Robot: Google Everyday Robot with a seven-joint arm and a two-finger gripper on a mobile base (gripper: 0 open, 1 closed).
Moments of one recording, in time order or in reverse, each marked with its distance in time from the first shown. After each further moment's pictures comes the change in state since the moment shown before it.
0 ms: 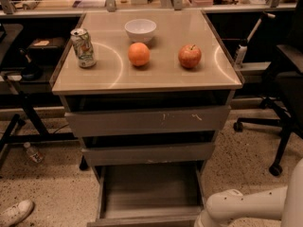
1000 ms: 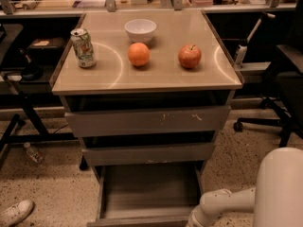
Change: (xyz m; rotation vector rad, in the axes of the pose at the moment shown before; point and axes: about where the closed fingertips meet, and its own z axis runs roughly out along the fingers) arm -0.022 -0.057 0.067 0.017 -0.050 0.022
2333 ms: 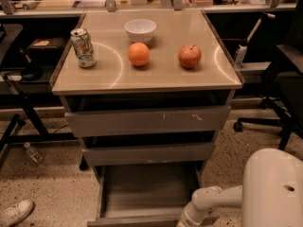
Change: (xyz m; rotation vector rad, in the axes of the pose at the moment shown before) arm -0.033 -0.016 0.037 -0.018 -0.027 -0.049
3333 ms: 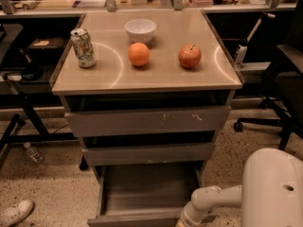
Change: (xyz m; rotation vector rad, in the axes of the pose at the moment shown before) arm 0.000 0.000 0.000 0.000 0.000 0.000
